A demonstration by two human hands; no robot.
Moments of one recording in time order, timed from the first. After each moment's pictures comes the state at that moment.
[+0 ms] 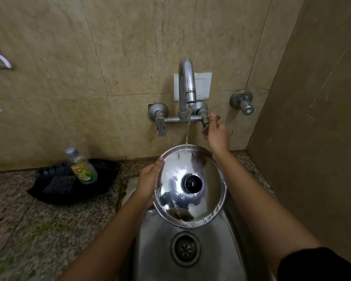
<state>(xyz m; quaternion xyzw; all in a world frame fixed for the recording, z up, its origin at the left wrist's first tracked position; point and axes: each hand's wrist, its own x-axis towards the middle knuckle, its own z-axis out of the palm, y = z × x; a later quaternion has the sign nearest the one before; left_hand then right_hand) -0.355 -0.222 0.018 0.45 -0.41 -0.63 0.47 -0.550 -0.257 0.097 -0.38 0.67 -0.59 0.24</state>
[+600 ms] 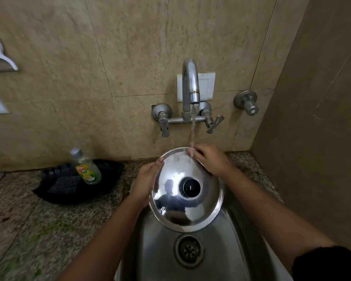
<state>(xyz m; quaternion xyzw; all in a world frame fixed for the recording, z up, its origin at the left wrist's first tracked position) -0.337 -0.217 0.037 0.45 -0.48 -0.60 0.46 -0.557 -0.236 0.054 -0.74 0.59 -0.30 0.12</state>
